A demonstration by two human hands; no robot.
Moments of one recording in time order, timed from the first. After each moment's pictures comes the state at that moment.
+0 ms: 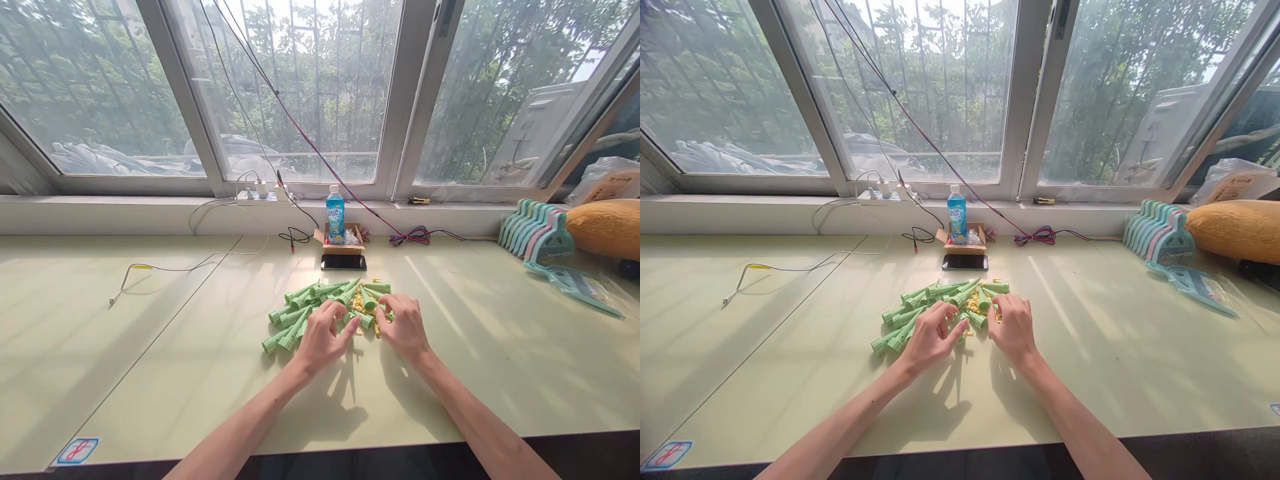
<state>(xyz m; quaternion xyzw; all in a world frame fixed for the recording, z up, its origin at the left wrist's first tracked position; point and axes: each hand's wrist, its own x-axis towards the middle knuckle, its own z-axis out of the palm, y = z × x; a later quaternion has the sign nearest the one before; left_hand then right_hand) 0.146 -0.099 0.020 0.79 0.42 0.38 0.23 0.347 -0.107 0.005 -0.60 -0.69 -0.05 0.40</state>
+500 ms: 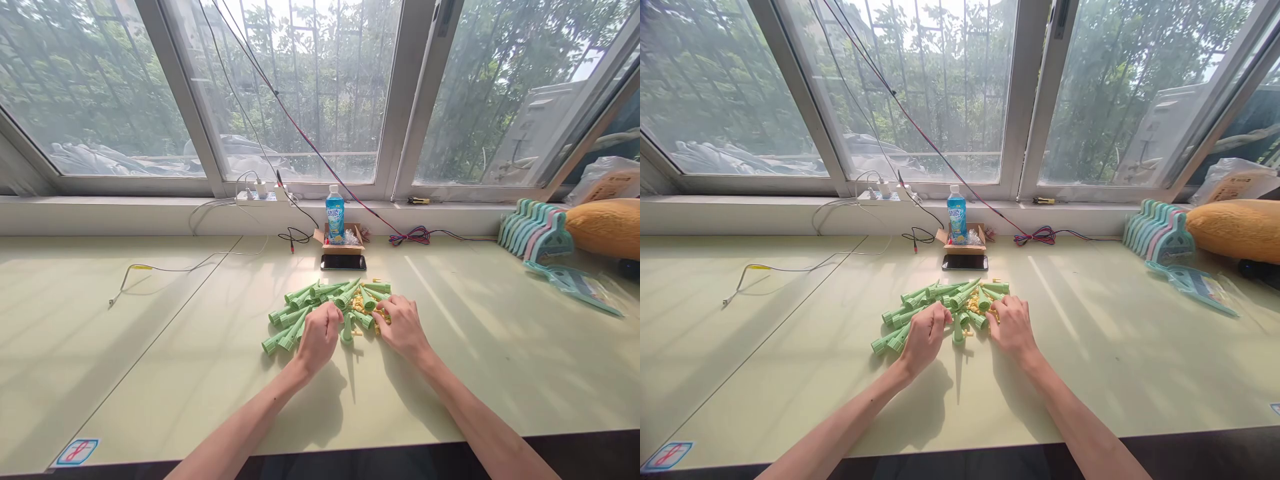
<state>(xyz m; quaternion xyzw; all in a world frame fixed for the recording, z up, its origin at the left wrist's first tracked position) 0.146 -0.097 0.019 0.73 0.44 0.46 0.24 0.354 -0.103 -0.005 -0.61 -0.72 -0.03 0.32</state>
